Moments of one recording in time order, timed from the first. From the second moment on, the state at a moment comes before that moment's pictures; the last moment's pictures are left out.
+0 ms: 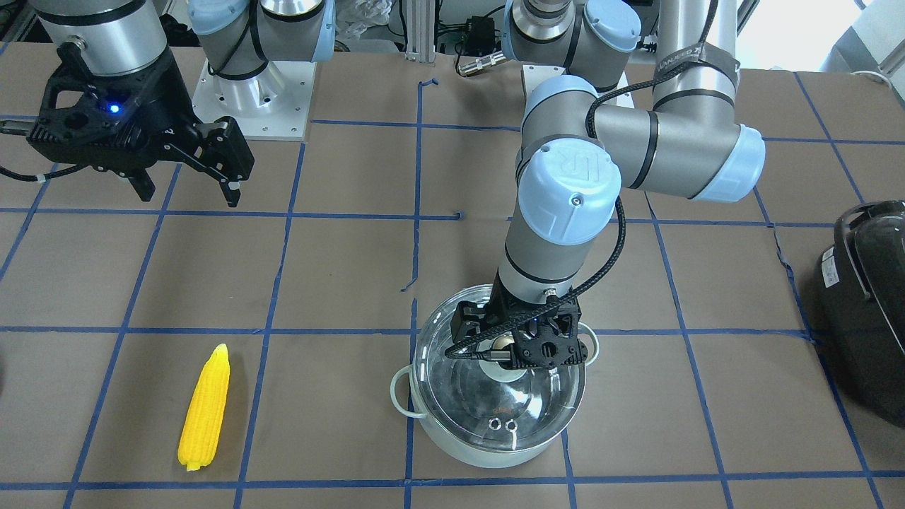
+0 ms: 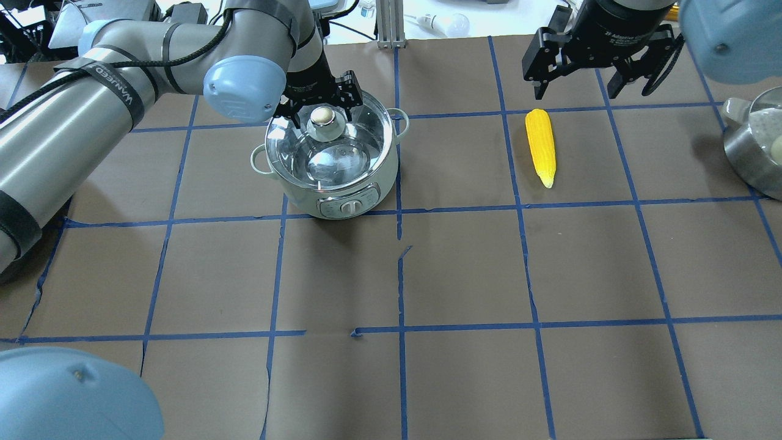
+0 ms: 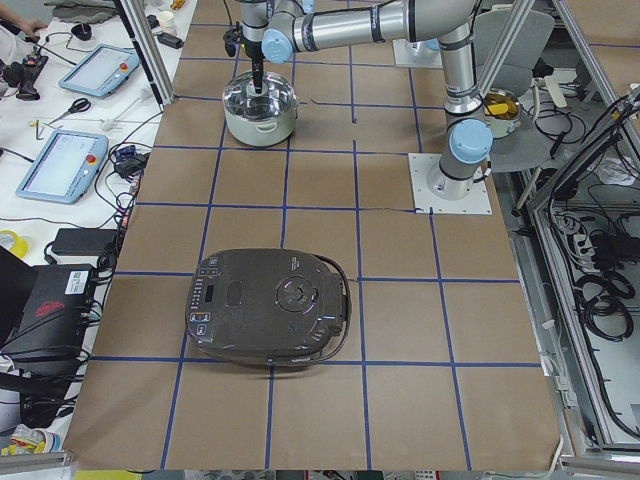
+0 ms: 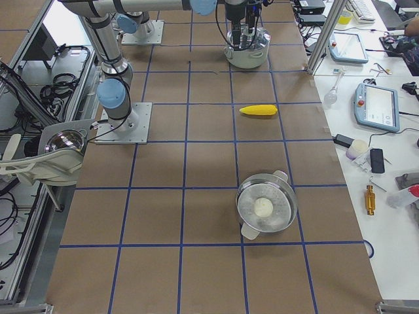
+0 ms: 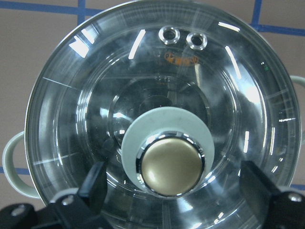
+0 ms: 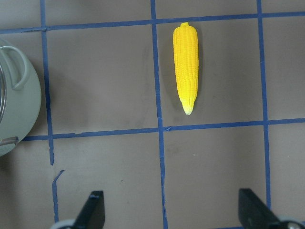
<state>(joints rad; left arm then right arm) -1.75 -2.01 -1.43 -1.19 1.56 -0.27 1.59 -1.53 1.49 -1.66 -1.59 0.07</state>
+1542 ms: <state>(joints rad) -1.75 -2.02 -1.44 -1.14 1.57 -0.28 1.59 -1.54 1.49 -1.65 -1.60 0.07</state>
